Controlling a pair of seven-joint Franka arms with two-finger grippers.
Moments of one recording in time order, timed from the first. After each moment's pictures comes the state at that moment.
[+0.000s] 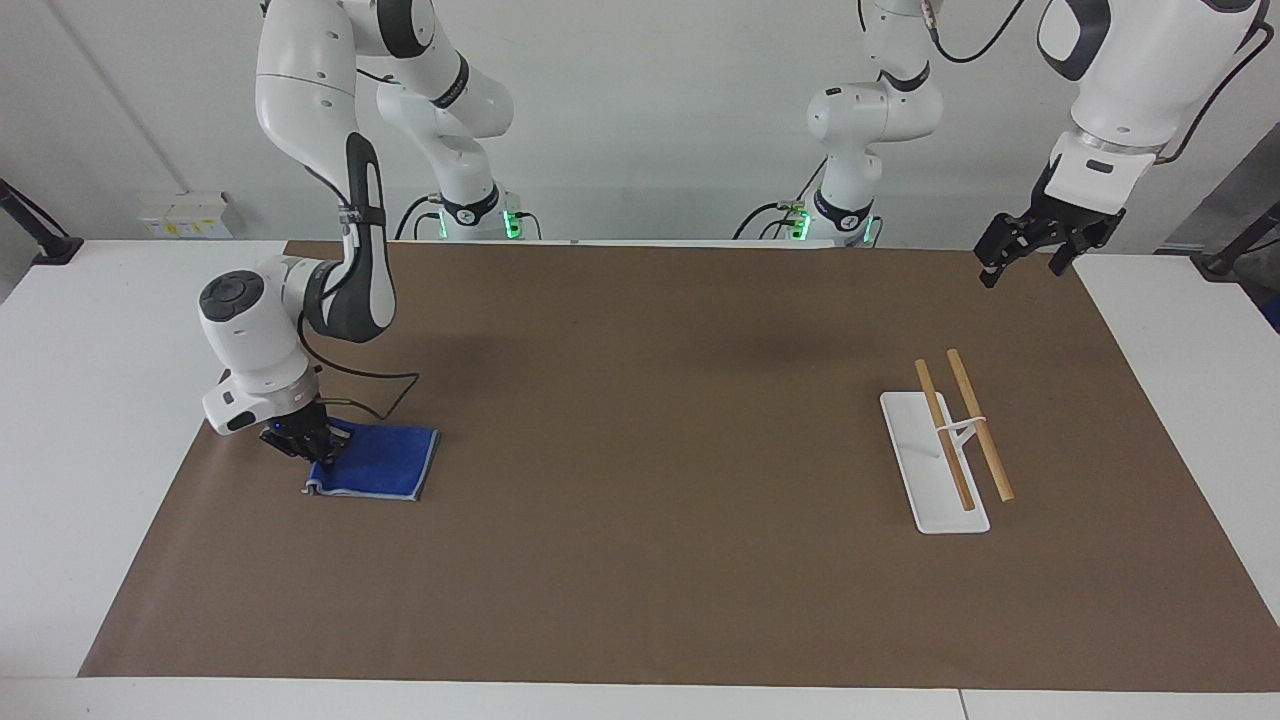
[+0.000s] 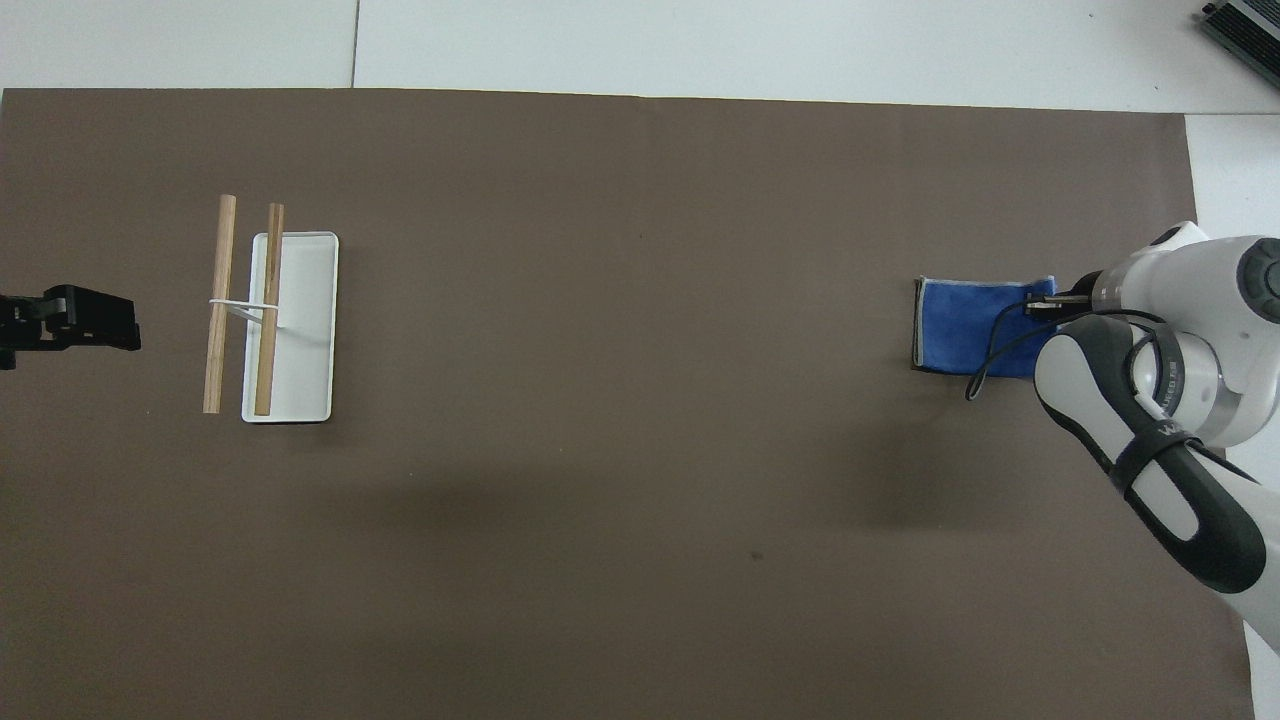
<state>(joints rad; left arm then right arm) 0.04 -0.10 -0.09 -1.70 0.04 1.63 -0.17 -0.13 0.35 -0.05 -1.97 -0.02 2.49 -0.09</state>
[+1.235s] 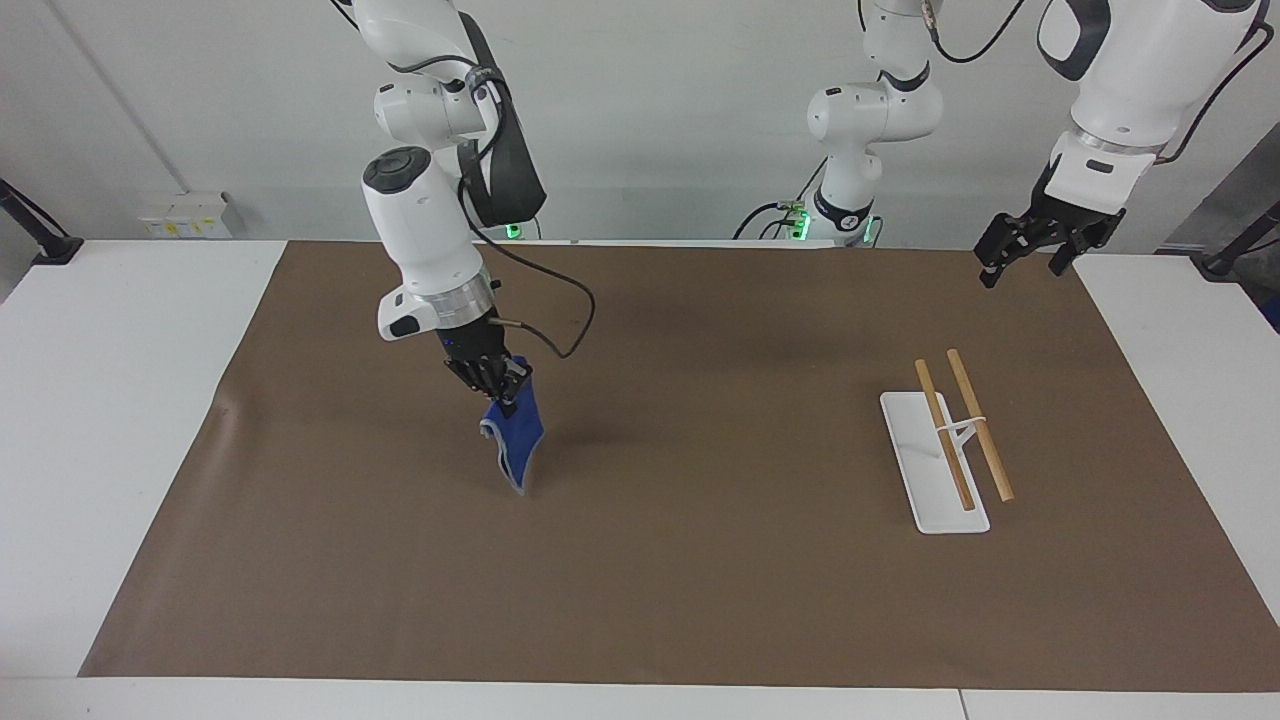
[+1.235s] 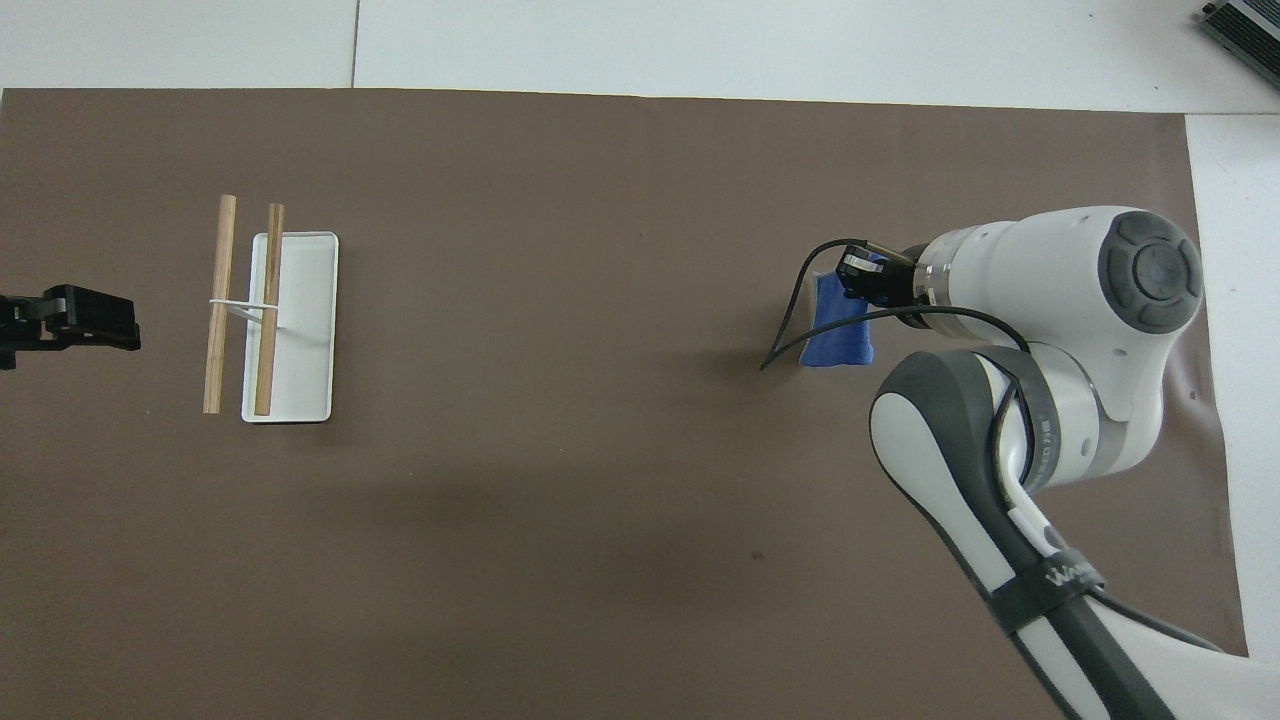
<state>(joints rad) 0.04 -0.10 -0.09 -1.70 0.04 1.63 -0.17 0.30 0.13 -0.02 -1.90 0.22 2.31 0.73</state>
